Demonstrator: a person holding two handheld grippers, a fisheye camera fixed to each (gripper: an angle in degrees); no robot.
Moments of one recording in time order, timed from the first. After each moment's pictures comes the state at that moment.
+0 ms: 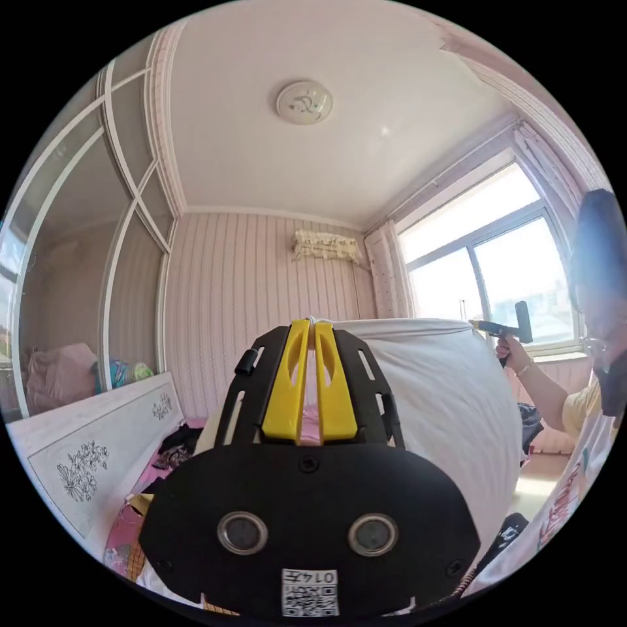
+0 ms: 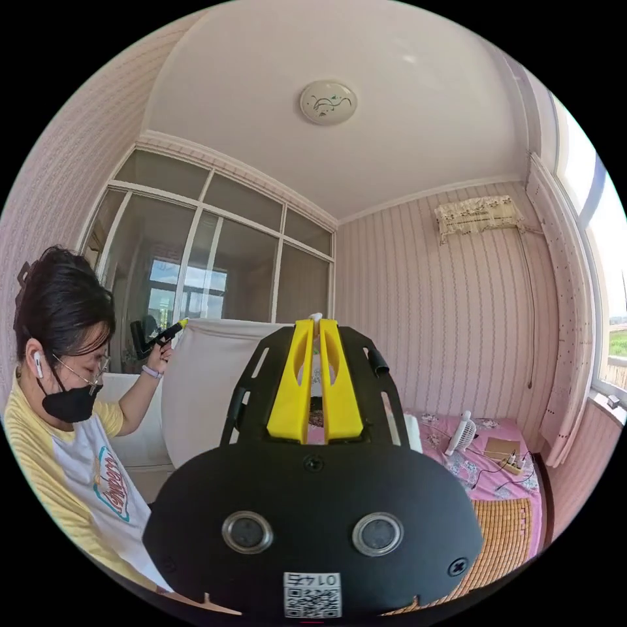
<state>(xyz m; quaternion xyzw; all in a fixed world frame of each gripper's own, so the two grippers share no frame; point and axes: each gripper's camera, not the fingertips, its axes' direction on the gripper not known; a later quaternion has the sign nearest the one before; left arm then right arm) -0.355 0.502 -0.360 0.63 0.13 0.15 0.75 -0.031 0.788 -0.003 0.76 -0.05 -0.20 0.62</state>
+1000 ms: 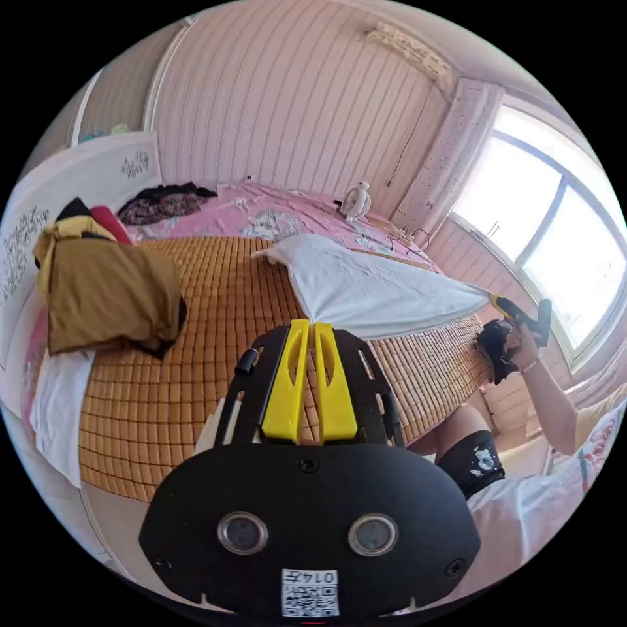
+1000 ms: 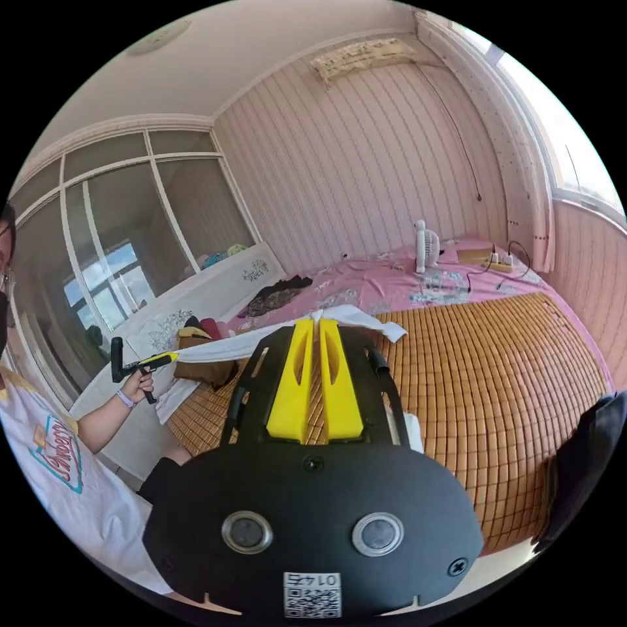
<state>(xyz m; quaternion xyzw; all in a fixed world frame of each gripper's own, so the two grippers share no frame) -0.317 0.293 0.046 0.20 0.19 0.08 0.96 0.114 0.518 0.233 0.57 -0.13 0.04 0.81</state>
